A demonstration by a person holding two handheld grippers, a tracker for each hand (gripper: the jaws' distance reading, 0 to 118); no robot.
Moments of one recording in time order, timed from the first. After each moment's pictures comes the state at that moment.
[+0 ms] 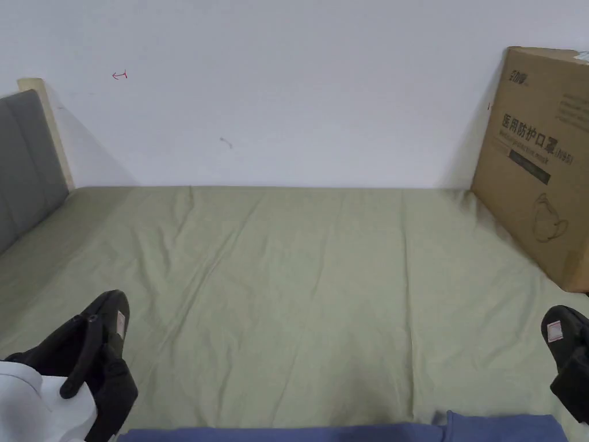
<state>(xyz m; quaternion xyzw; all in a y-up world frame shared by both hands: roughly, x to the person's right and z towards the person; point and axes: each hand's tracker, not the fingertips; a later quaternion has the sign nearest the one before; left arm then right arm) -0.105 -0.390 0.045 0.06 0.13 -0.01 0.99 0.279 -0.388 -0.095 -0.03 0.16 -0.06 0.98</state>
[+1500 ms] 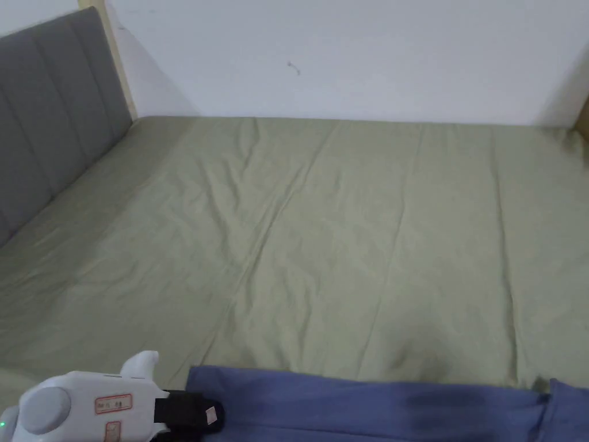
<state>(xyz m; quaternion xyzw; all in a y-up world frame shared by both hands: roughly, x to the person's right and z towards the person) -0.311 -0.581 -0.039 -0.45 -0.03 0.34 0.82 0.239 -0.390 -0.123 -0.31 0.24 -0.22 0.90</state>
